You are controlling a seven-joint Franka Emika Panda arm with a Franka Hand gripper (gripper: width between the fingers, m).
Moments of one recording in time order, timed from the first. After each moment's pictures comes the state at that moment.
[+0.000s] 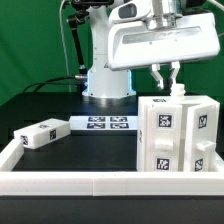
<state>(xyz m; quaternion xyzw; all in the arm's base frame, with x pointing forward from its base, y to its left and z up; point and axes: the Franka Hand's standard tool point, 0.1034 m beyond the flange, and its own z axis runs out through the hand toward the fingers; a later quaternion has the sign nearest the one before) 0.541 0.076 0.139 -0.98 -0.04 -0.17 0.06</state>
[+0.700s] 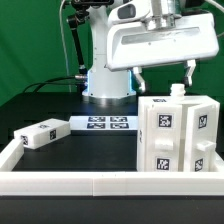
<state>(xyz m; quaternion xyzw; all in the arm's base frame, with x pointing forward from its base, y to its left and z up) 0.530 0.066 0.134 -0.99 -0.03 -0.15 0.05</state>
